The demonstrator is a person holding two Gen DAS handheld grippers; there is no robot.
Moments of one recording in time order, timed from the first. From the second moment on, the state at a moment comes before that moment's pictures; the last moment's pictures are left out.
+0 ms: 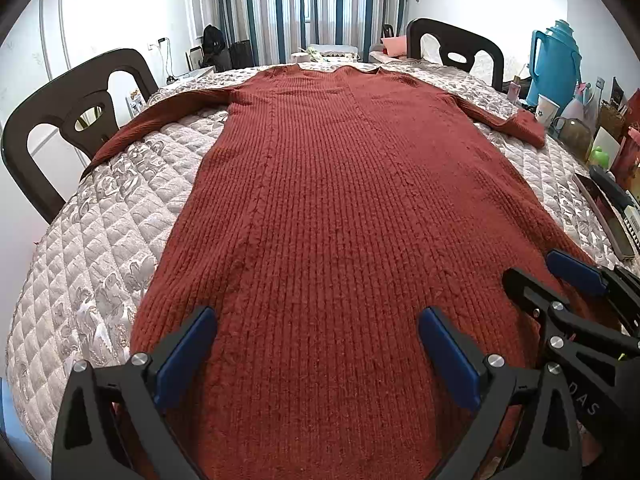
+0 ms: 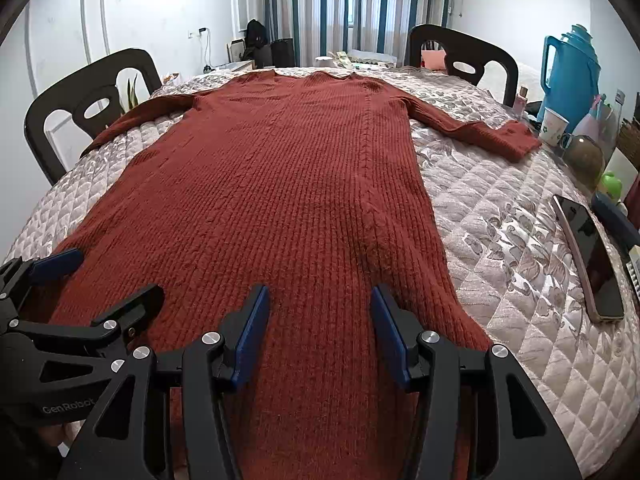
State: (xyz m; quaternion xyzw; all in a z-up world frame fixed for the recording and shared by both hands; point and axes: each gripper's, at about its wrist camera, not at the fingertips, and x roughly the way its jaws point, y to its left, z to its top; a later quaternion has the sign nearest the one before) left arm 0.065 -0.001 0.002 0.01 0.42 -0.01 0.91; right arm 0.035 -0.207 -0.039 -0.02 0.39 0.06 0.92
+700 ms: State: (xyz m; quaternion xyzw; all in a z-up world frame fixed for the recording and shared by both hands) left arm 0.066 -0.001 0.001 0.01 0.42 -0.01 0.91; right arm 0.032 -0.207 -0.038 -0.02 0.39 0.06 0.92
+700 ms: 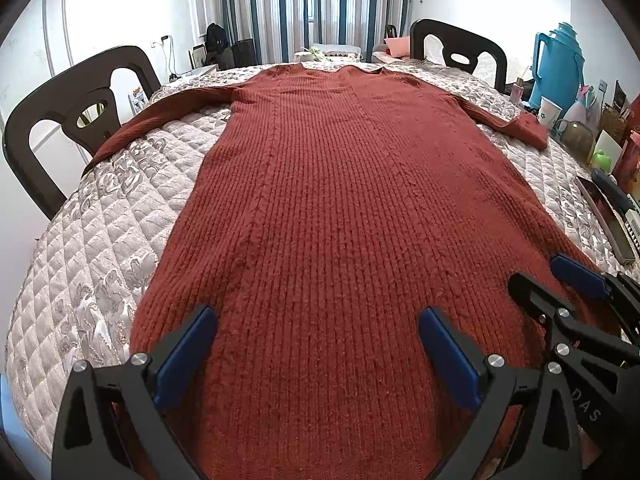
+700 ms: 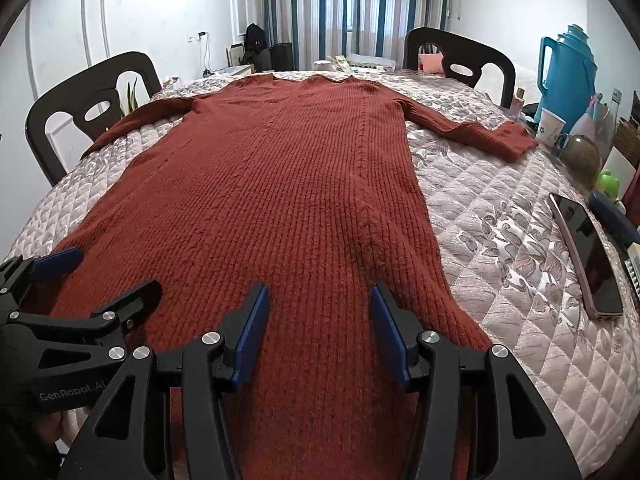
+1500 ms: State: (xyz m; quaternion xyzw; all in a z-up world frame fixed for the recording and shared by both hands) left arm 0.066 -0.001 0.001 0.01 0.42 -0.01 0.91; right arm 0.032 -0.209 -0.039 -0.02 0.39 0.06 0.92
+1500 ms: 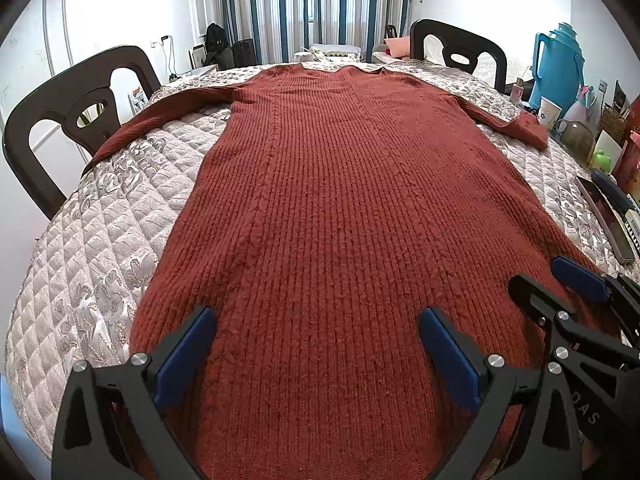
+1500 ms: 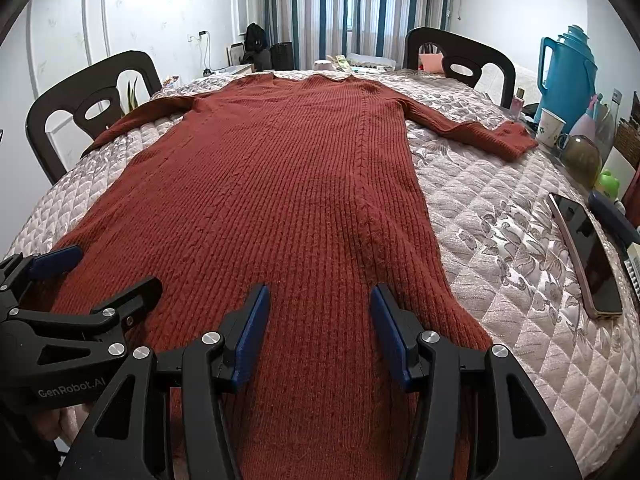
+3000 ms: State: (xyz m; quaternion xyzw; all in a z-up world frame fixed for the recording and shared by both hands) left arm 0.170 0.284 0.087 -0.20 0.35 0.16 0.90; right arm 0.218 -0.028 0.076 -0.06 0.30 0.41 0.86
